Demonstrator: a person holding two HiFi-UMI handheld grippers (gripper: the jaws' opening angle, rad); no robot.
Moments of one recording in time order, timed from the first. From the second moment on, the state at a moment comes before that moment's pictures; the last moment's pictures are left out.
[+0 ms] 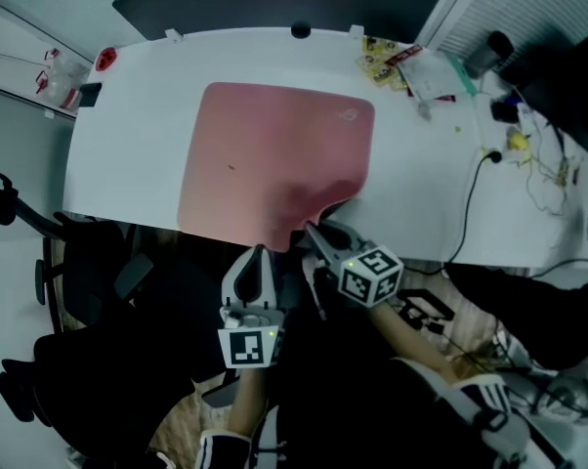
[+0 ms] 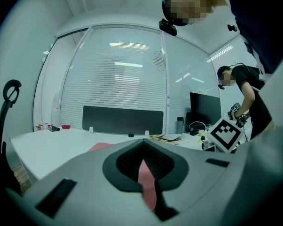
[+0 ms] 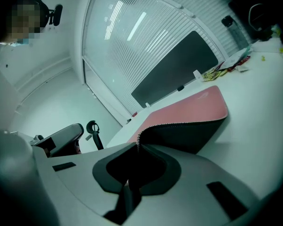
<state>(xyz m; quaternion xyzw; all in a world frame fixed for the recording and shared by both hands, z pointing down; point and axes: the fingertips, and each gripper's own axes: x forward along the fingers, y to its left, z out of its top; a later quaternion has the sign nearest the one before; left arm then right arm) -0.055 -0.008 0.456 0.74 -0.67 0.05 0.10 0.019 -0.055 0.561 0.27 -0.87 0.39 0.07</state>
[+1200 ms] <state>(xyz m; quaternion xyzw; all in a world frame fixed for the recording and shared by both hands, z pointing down) -0.203 -0.121 0.450 0.76 -0.64 0.03 0.12 -0.116 -0.180 0.542 0.32 -0.86 0.39 0.10</state>
